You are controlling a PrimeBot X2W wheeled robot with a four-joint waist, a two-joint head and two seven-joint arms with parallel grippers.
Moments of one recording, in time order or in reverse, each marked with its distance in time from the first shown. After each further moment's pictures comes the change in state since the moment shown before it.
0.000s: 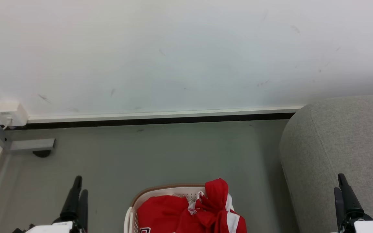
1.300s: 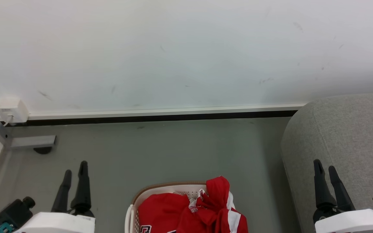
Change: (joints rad) left arm -0.004 0.016 -0.007 -0.120 0.835 0.000 -0.142; right arm -0.019 -0.003 0.105 -0.081 -0.740 0.000 -0.145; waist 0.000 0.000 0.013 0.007
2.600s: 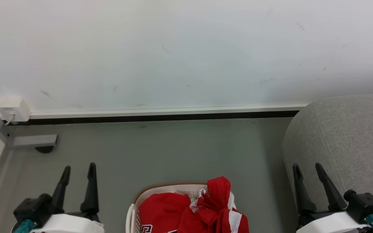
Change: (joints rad) left arm 0.009 0.055 -0.071 -0.004 0.417 0.058 -0.104; right arm -0.028 -0.004 0.058 0.074 -0.439 0.000 -0.101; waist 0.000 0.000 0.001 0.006
